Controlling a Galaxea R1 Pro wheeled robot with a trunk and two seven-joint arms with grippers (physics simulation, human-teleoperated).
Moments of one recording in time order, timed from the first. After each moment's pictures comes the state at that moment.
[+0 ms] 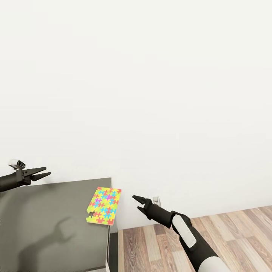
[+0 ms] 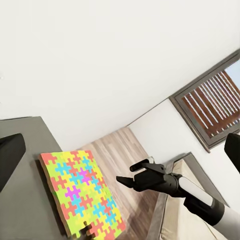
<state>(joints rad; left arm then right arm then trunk) -0.94 0.75 -0.28 -0.40 0.68 0.64 -1.57 -0.49 0.06 0.18 -0.81 -1.00 0.64 0.48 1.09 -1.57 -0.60</state>
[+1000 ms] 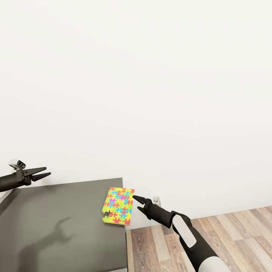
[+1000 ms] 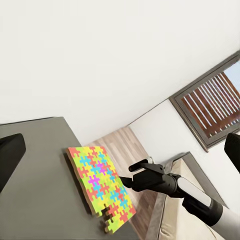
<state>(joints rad) -0.94 0.75 -0.28 -0.40 0.68 0.65 -1.57 -0.49 0.06 0.18 -0.81 -1.00 0.64 0.48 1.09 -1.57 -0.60</state>
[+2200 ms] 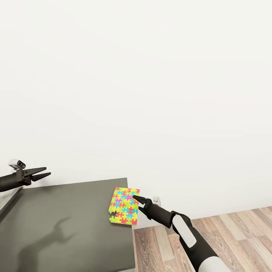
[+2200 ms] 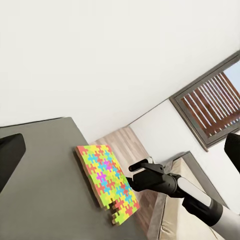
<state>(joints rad) -0.94 0.75 -0.28 -0.40 0.68 0.65 -1.57 -0.49 0.06 0.18 -0.81 -1.00 0.63 0.48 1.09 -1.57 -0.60</state>
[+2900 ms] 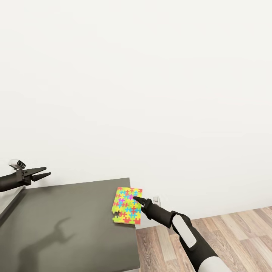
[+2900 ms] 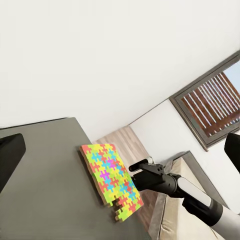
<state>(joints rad) -0.94 0.75 -0.28 -0.40 0.68 0.65 -1.57 -0.49 0.06 0.18 -0.81 -1.00 0.63 0.48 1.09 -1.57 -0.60</state>
